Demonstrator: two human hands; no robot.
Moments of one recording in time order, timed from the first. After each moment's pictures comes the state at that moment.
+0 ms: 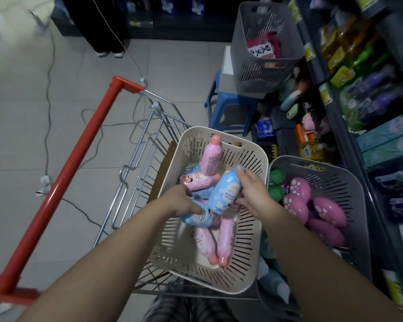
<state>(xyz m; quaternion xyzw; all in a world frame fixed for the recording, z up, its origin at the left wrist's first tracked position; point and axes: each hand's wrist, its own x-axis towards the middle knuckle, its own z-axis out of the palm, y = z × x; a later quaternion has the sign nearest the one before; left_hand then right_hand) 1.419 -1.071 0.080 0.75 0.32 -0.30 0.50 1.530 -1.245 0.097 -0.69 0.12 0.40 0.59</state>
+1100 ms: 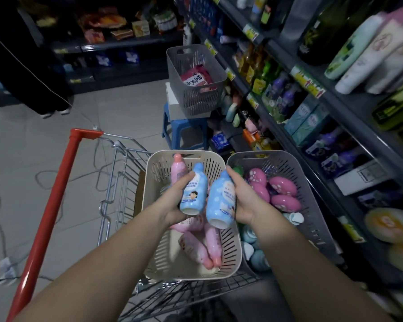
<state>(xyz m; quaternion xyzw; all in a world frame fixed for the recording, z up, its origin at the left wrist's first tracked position) 1.449 -1.105 0.165 0.30 0.31 -0.25 0.87 1.486 -1.269 0.198 -0.49 0.24 0.40 0.73</state>
